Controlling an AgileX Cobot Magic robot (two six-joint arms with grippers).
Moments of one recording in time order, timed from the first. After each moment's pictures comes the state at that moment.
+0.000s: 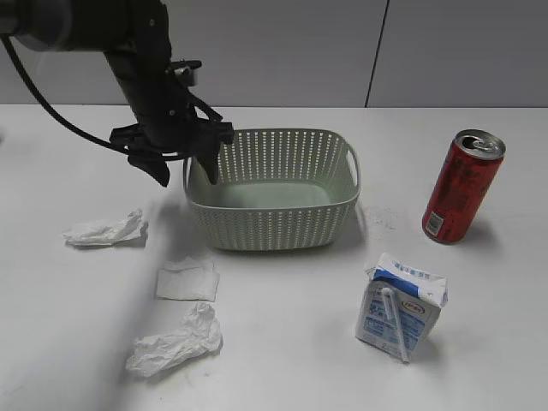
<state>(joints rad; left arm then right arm) -0.44 2.18 -1.72 -0.20 0.98 -0.21 0.09 0.00 -0.42 0.14 0.95 -0.04</state>
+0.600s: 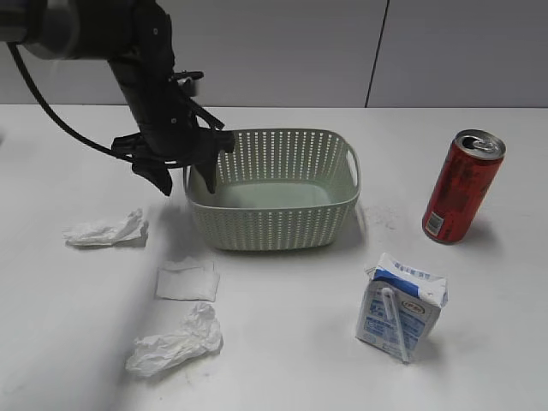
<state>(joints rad) -0.44 2.21 -1.72 -0.22 1.00 -0.21 0.09 0.00 -0.42 0.14 0.95 -0.04</state>
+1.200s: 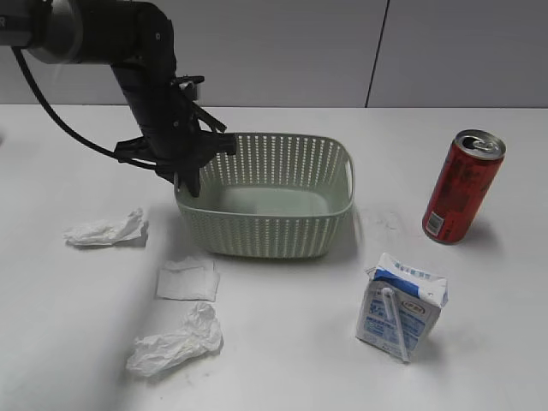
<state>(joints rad) -0.44 2.22 -1.72 -0.24 0.99 -0.21 0.09 0.00 -0.42 0.14 0.95 -0.04</state>
